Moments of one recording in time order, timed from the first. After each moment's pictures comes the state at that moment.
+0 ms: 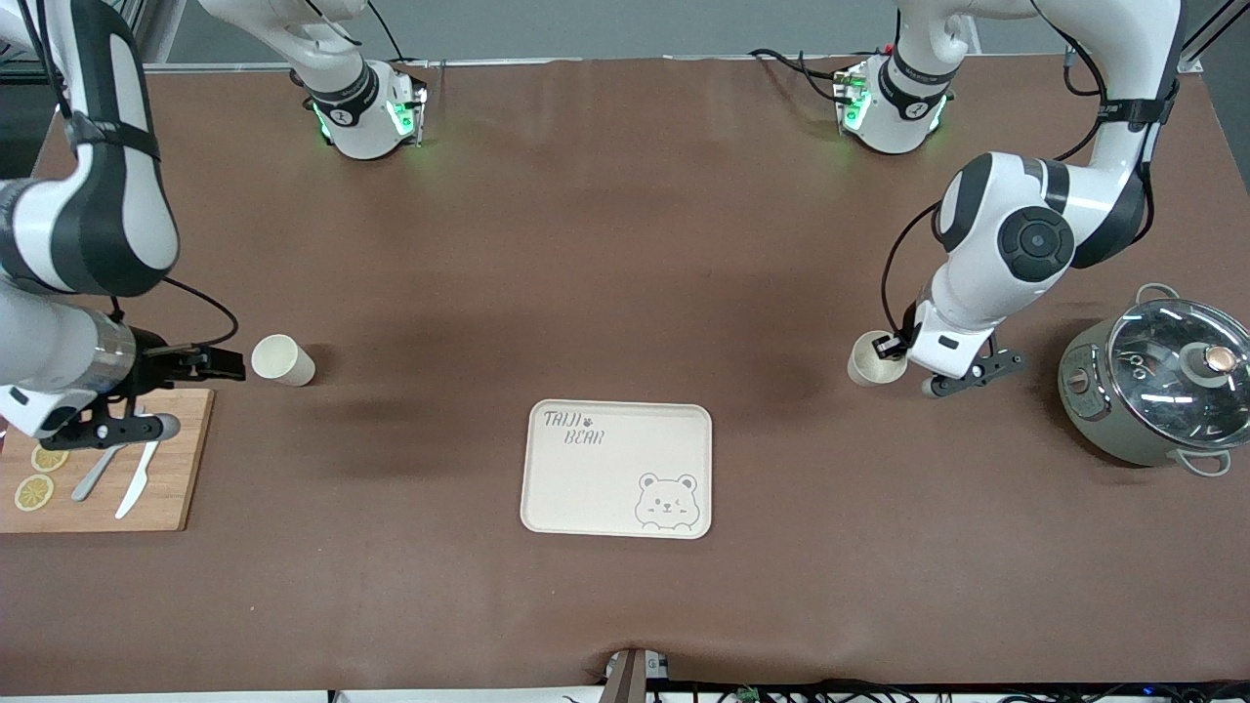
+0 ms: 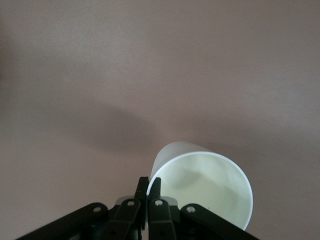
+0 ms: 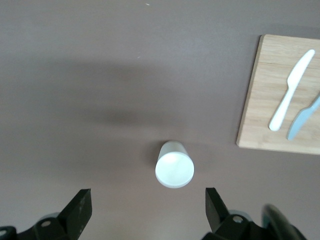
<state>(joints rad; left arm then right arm) -0.17 0.18 -0.06 -2.13 0.02 2.28 -0.56 0.01 0.34 -0.02 -1.44 -0.02 1.60 -0.13</state>
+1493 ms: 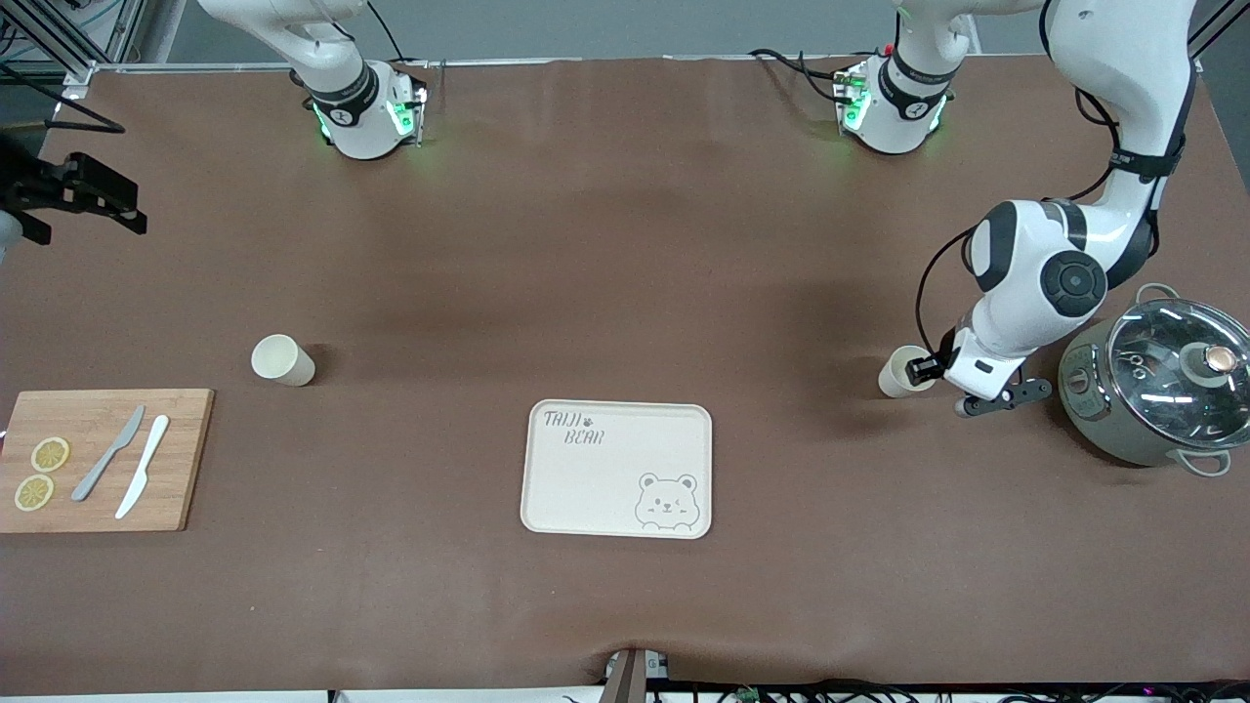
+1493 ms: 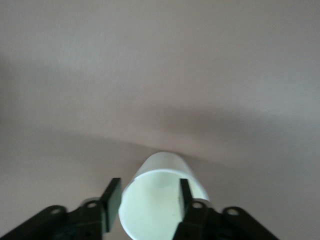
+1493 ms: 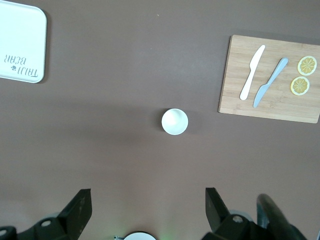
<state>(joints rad) -0.03 0.27 -0.08 -2.14 0.02 2.44 -0.35 0.03 0.02 -0.03 -1.44 -0.02 1.39 -0.13</state>
